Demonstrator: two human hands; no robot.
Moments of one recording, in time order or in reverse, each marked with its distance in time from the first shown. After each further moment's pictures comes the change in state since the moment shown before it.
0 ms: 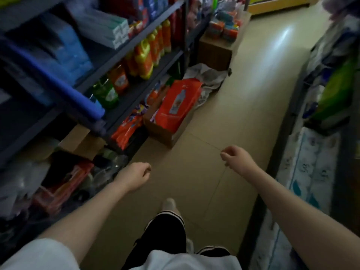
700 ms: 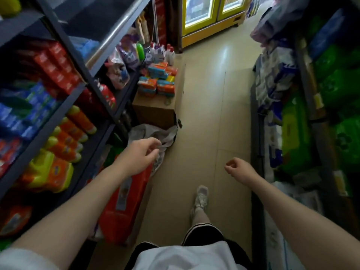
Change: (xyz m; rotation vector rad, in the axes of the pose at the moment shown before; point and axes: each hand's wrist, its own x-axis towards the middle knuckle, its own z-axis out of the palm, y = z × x) left_hand 0.493 0.299 -0.298 -0.145 0.185 0.475; right_hand 0.418 0.024 -0.316 0.020 0.161 0.272
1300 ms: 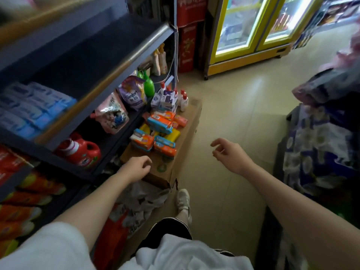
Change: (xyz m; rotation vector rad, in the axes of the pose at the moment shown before) left_hand 0.425 -0.079 -0.044 -0.007 -0.119 -0.502; right_hand 0.391 -0.262 -0.218 -0.156 -0.074 -0.526
